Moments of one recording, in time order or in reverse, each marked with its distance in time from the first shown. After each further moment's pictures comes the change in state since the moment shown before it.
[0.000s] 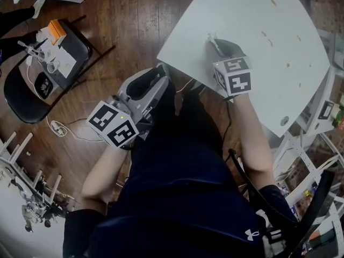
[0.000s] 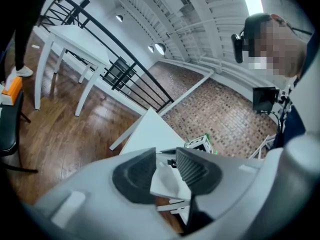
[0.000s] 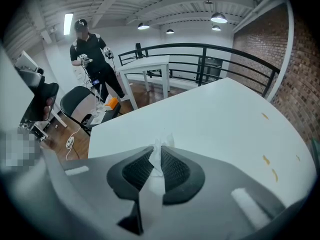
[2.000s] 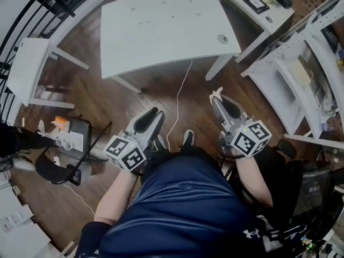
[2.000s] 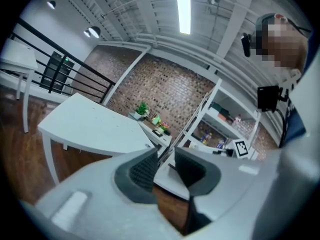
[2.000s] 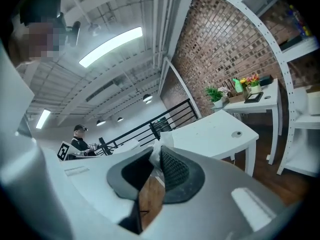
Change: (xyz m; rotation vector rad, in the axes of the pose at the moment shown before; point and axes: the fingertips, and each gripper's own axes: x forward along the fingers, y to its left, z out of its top) left arm -0.149 -0.290 -0.250 0.438 0.230 -0.478; right arm -0.480 0.201 -0.292 0.743 -0.951 -0.310
